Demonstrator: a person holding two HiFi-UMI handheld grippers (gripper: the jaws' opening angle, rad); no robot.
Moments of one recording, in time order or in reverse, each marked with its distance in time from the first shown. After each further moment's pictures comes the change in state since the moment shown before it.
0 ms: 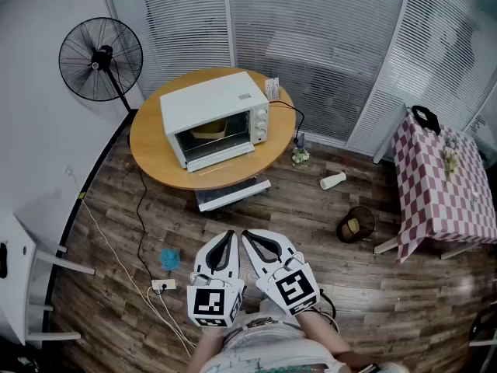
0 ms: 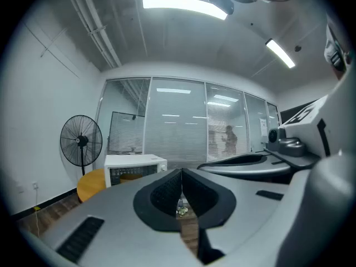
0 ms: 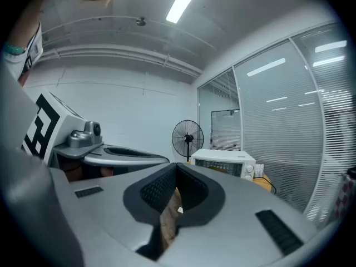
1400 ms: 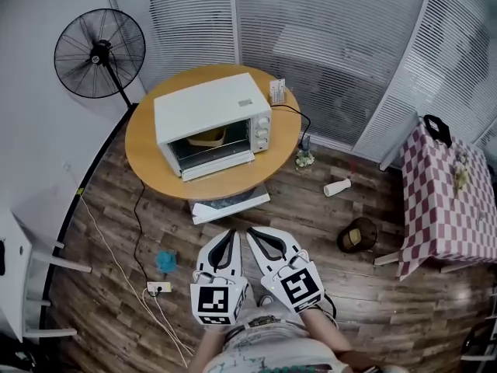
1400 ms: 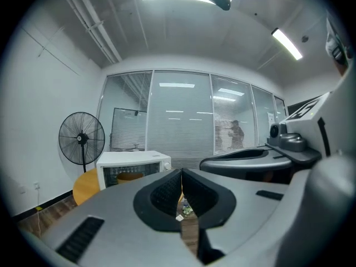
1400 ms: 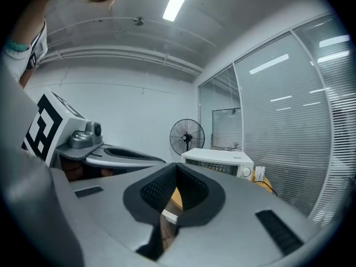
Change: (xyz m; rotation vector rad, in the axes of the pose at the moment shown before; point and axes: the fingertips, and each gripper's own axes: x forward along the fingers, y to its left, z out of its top) left arm 0.093 0.016 -0.011 0.003 0.038 0.050; right arm 0.045 -0.083 -0.012 -0.010 0.018 0.032
